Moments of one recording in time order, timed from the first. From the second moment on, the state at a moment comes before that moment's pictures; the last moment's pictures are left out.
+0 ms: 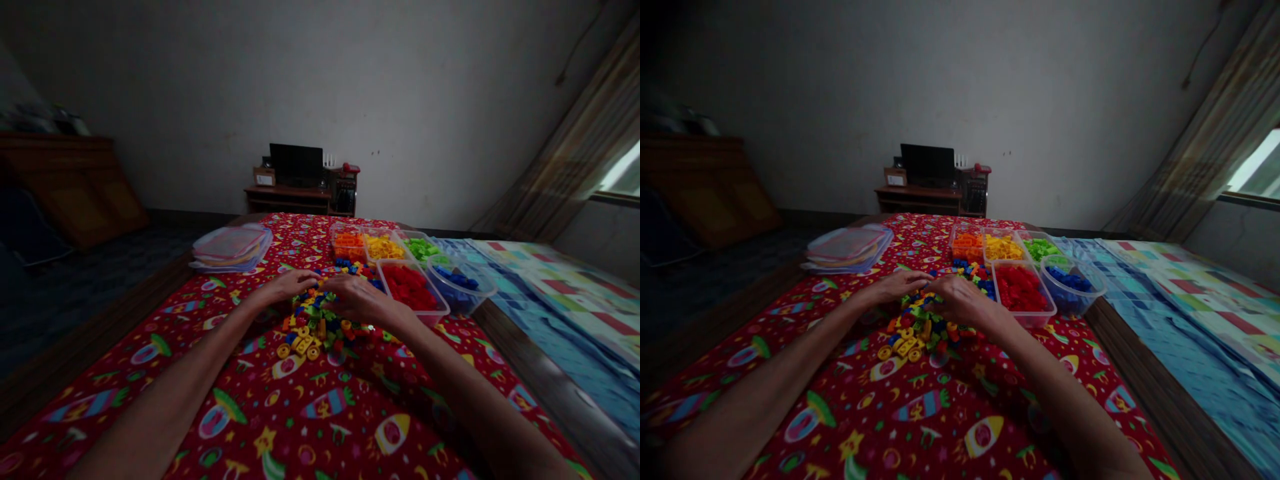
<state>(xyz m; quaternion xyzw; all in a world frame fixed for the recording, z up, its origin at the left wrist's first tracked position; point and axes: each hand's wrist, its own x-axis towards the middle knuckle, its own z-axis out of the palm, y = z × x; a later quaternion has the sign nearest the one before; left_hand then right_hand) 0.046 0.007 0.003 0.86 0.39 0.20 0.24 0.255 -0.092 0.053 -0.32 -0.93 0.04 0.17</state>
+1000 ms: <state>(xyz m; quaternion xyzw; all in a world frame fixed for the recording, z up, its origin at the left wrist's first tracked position) 0.062 -0.005 -0.007 0.90 0.38 0.21 0.09 0.296 -0.065 0.050 -0.50 -0.84 0.08 0.19</state>
